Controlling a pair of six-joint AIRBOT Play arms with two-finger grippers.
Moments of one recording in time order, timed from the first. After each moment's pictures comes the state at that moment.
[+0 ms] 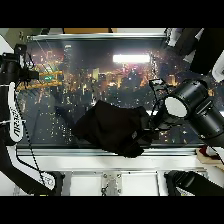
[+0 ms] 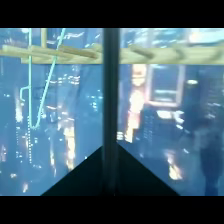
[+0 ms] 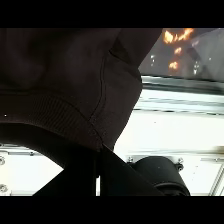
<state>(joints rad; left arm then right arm) 0.15 -1.78 1.89 1.96 -1.21 -1.55 0.67 -1.10 1.39 -1.65 1.83 2.13</state>
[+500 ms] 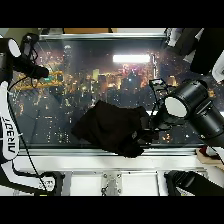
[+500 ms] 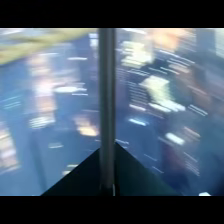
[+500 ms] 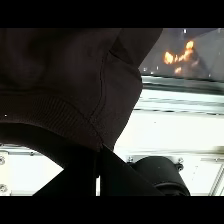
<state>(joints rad) 0.04 -1.59 1.89 1.57 -1.50 -1.21 0.67 -1.10 1.39 -1.65 1.83 2.13</state>
